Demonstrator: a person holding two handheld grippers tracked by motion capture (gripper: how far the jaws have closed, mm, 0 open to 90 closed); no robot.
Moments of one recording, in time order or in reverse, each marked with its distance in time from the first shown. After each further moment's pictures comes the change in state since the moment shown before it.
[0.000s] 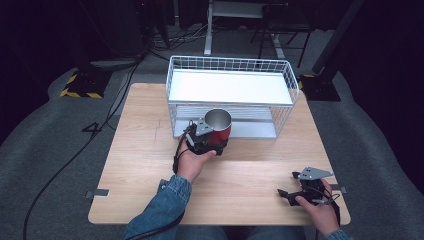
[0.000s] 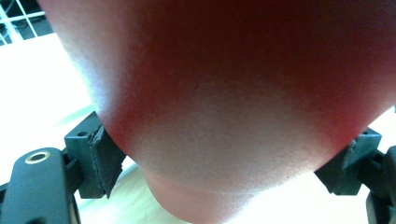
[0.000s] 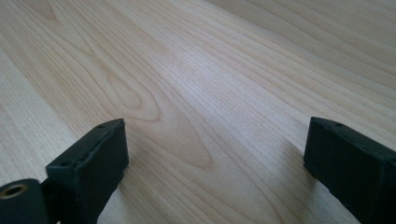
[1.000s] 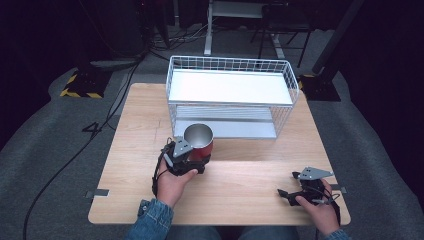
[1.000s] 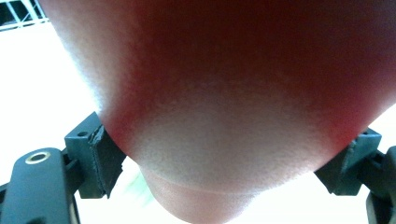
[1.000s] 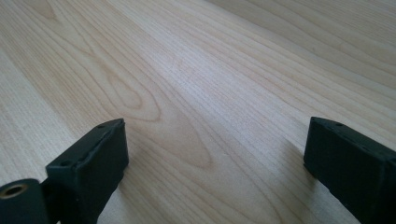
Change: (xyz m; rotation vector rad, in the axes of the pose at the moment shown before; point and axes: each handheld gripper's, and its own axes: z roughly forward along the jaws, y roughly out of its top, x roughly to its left) left arm -0.008 -0.037 -0.073 0.004 0.044 -0.005; right arm 0.000 0.000 0.000 0.001 -0.002 -0.002
